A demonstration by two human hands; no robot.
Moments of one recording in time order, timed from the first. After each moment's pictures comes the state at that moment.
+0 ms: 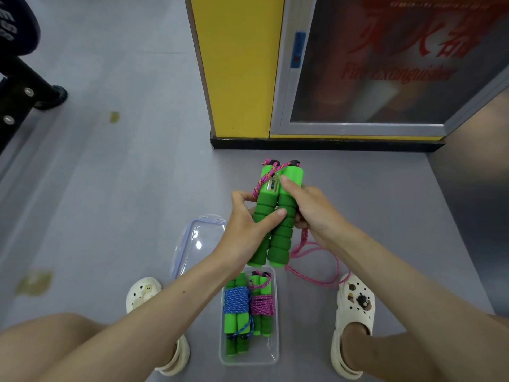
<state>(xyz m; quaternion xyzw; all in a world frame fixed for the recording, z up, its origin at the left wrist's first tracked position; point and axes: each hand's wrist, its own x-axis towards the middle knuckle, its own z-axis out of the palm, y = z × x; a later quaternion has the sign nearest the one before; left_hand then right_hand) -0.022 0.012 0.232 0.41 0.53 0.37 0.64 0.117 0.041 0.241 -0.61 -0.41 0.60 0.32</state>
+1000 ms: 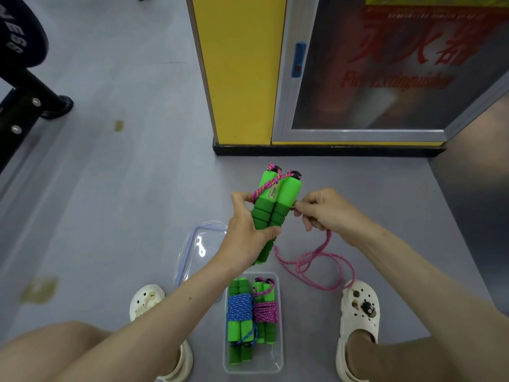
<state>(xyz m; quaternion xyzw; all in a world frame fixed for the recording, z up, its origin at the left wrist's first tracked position) -0.027 0.020 0.236 0.52 0.59 0.31 0.54 0.147 0.050 0.250 -0.66 -0.52 0.52 0.17</state>
